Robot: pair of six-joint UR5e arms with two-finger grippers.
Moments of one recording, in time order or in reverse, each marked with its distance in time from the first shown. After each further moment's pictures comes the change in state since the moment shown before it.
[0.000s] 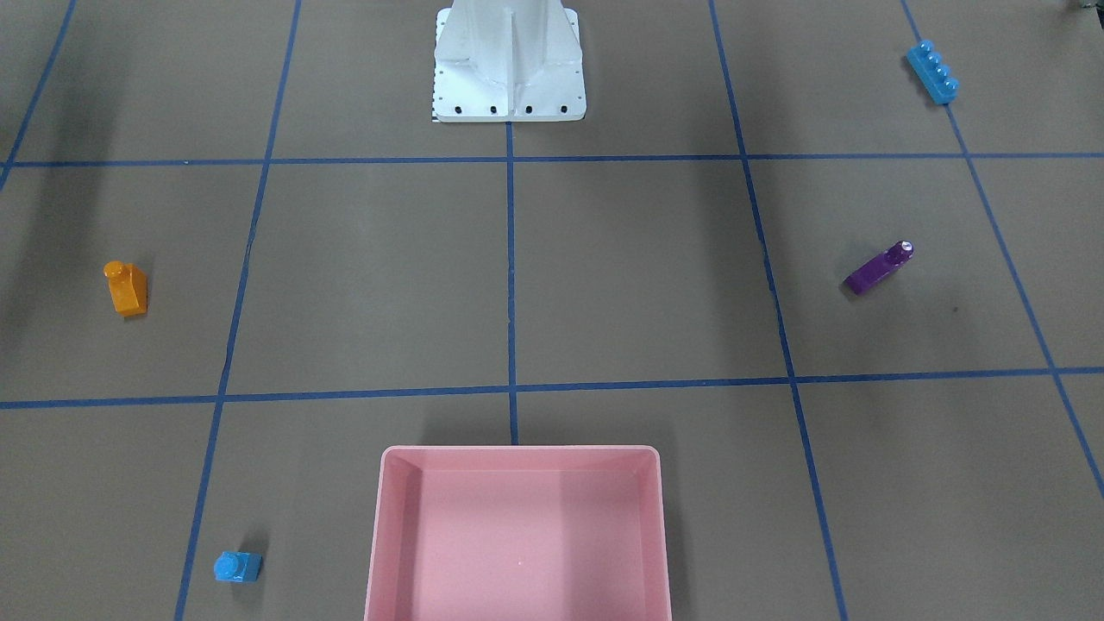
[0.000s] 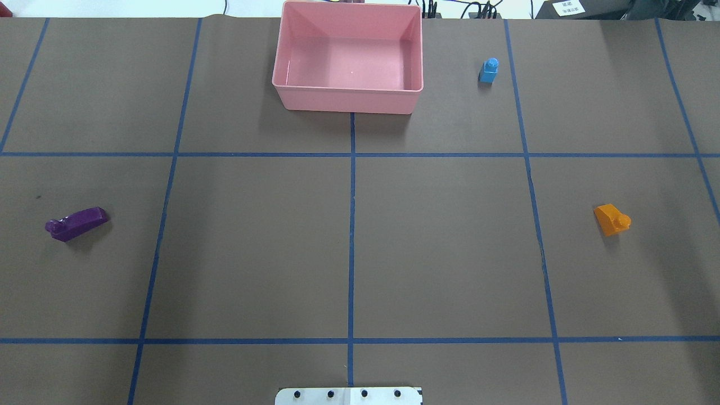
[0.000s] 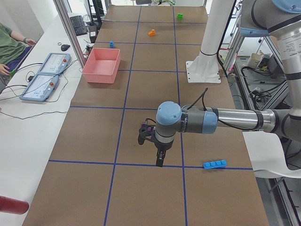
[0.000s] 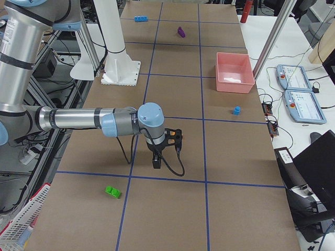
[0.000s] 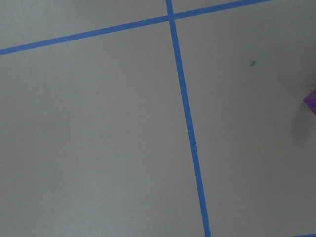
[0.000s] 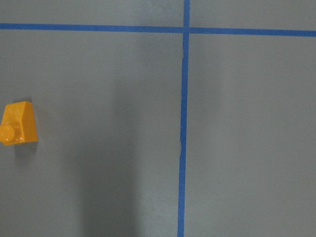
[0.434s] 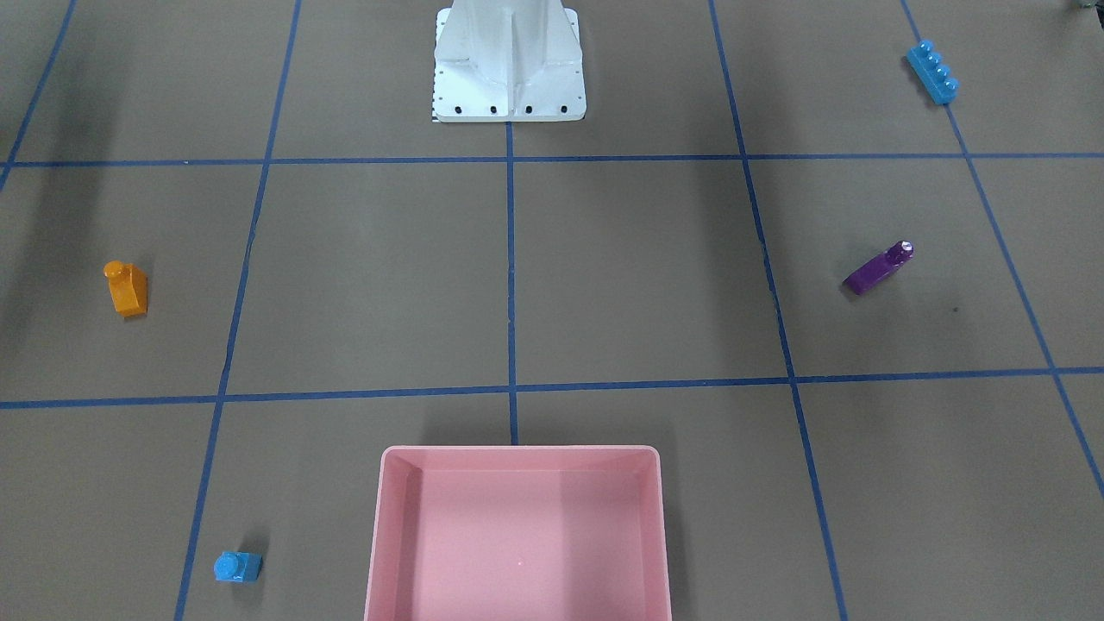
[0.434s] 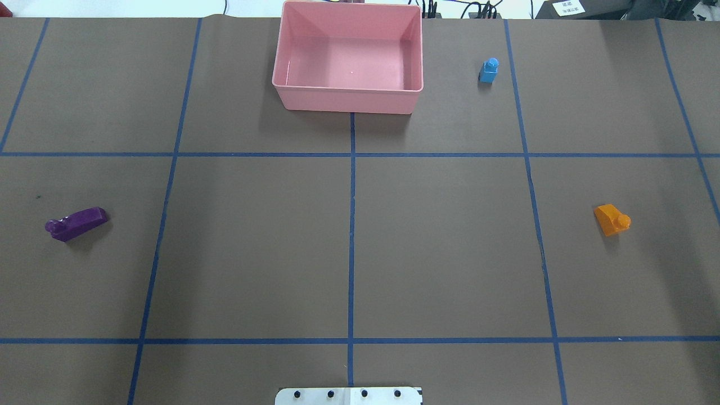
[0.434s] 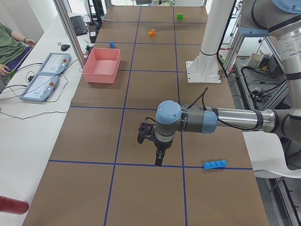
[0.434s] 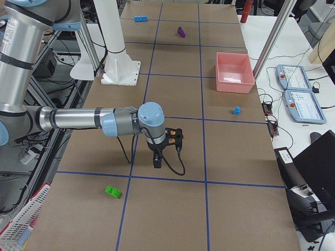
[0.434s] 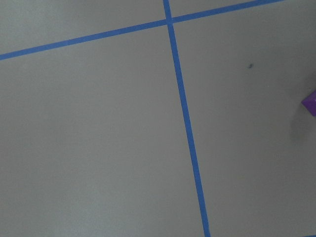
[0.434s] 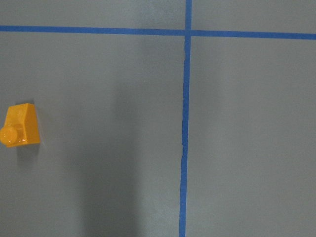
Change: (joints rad) left arm 0.000 -0.002 -0.005 -0.012 -0.001 0.002; right arm -0.001 0.011 0.002 -0.001 0.001 0.000
